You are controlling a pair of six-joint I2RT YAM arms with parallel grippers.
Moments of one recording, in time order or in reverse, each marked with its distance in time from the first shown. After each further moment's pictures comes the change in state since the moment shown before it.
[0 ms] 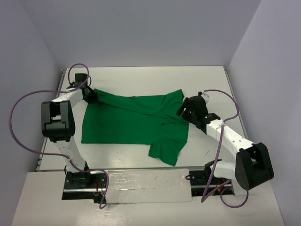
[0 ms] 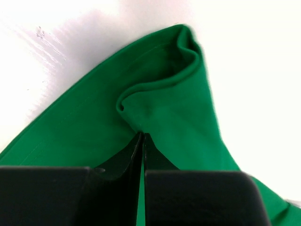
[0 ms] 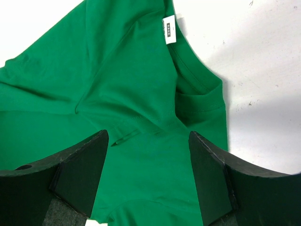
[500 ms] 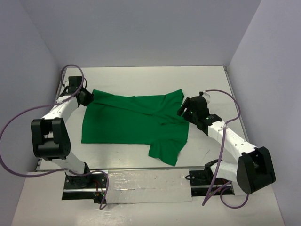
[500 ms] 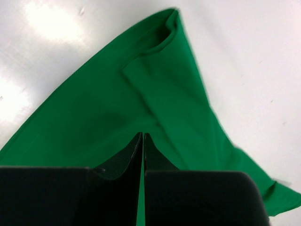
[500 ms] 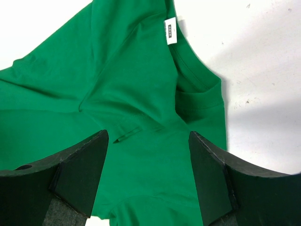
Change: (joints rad) left arm 0.000 -0.293 -0.178 -0.005 -0.042 -0.004; right arm 0.000 -0.044 -0.005 -0.017 0.003 0.000
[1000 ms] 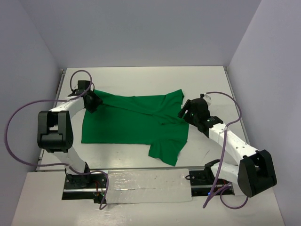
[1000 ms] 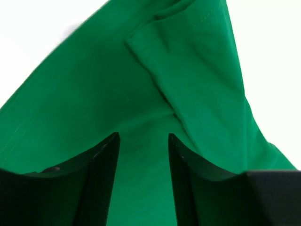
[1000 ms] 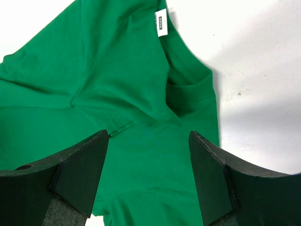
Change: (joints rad) left arm -0.052 0.087 -0.044 0.011 0.002 -0.017; right arm 0.000 -0.033 -0.033 -0.016 0.006 0.000
